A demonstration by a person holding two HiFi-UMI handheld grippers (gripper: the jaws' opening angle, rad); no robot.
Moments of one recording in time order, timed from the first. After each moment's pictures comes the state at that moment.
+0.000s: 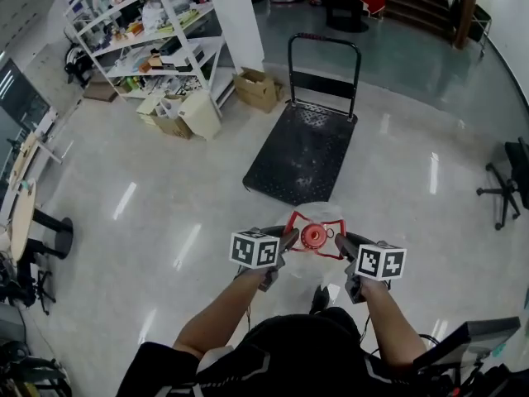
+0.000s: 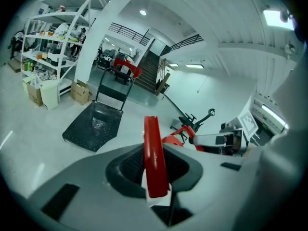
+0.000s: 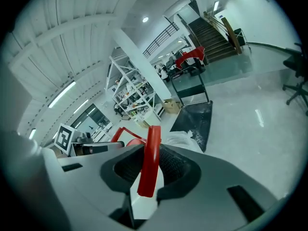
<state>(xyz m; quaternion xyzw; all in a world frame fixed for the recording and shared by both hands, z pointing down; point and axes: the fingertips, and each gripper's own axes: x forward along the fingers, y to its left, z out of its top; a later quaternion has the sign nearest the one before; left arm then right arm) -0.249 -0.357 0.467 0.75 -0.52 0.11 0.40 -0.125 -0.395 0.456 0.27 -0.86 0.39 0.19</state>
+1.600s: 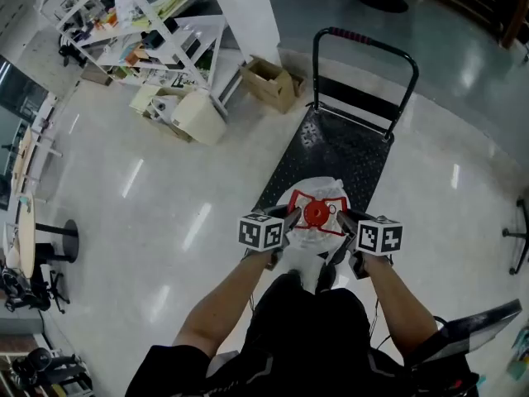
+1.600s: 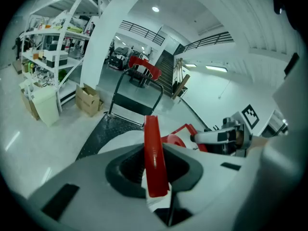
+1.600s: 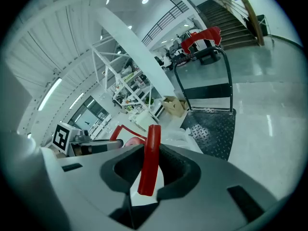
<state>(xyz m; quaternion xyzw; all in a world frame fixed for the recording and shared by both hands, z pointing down) -0.530 -0.781 0.542 0.70 -0.56 0.11 0.42 -0.412 -0.834 0.530 0.21 -0.86 0.39 0.26</state>
